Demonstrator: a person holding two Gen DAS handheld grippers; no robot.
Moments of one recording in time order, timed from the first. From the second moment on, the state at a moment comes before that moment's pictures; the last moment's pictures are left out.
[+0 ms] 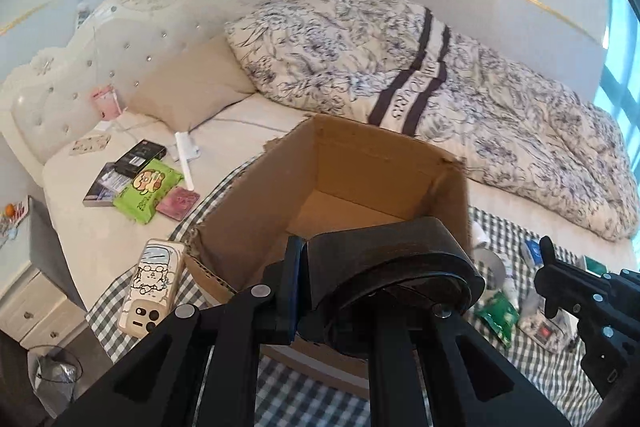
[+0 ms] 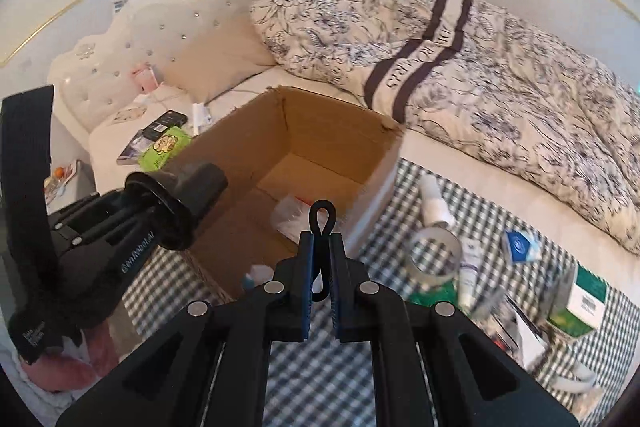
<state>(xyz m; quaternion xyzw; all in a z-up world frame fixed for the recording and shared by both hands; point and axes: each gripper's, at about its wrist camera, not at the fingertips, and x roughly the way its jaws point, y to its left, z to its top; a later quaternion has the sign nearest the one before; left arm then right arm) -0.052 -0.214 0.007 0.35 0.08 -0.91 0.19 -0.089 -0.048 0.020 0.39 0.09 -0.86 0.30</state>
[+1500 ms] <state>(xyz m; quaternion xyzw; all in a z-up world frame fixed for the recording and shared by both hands) -0.074 -0.220 -0.015 0.37 0.07 -0.90 0.22 -0.111 -0.059 0.005 0.41 0.05 -0.86 0.31</state>
